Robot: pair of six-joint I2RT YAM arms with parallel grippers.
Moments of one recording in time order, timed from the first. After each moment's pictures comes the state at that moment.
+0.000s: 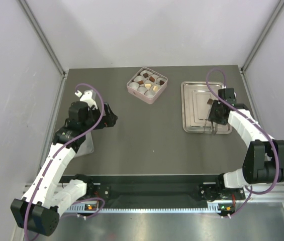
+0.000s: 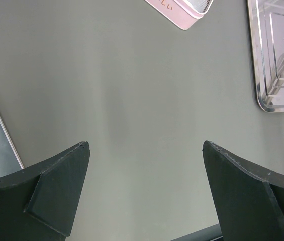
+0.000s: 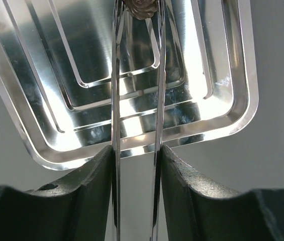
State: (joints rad) left arm -0.25 0.91 0.87 -0.49 0.11 -0.39; right arm 0.03 1.42 0.98 -0.56 0.13 0.33
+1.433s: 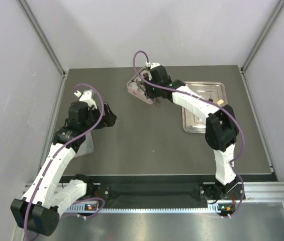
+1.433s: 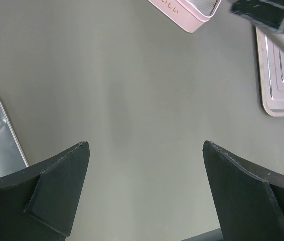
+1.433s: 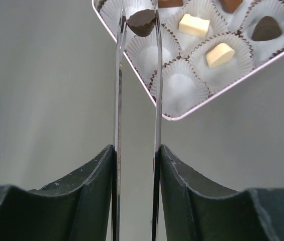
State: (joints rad) left arm -0.25 0.91 0.87 -0.49 0.09 -0.39; right arm 0.63 2.02 1.78 -0.43 0.08 0.27
